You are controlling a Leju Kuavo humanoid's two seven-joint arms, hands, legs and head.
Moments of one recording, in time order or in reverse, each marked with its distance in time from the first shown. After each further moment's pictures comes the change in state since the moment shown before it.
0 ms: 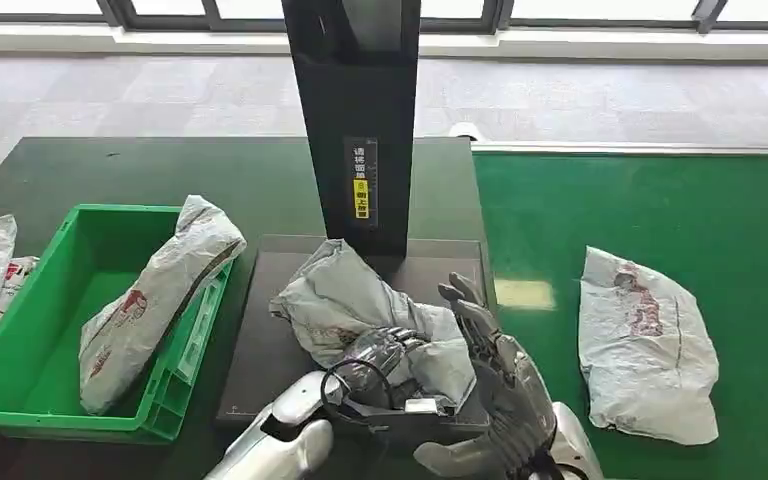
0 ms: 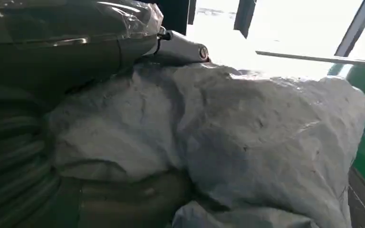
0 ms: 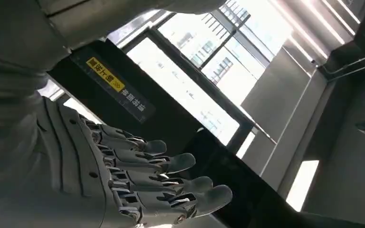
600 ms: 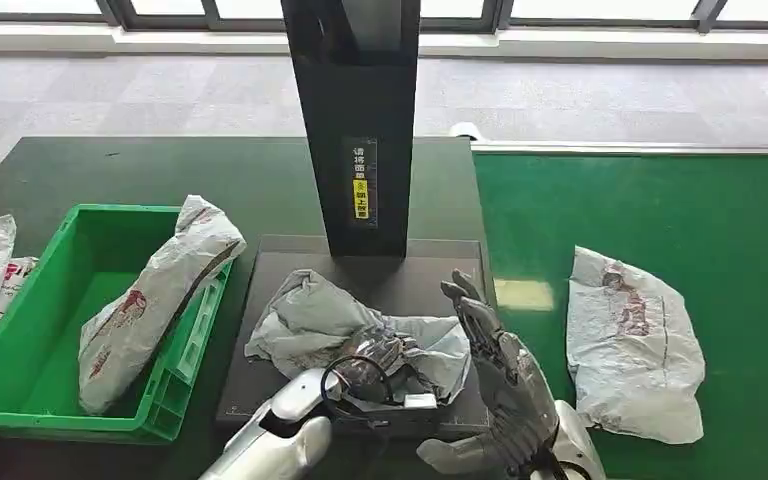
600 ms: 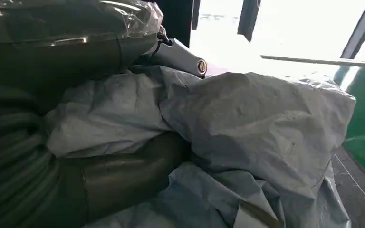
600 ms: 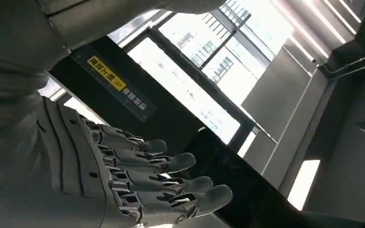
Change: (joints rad) left arm -0.001 0.006 0.000 -0.020 0.005 0.019 0.025; right arm -0.003 0.000 -0.010 0.000 -0.006 0.008 0.000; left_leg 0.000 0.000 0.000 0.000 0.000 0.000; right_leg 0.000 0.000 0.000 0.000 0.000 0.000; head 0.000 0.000
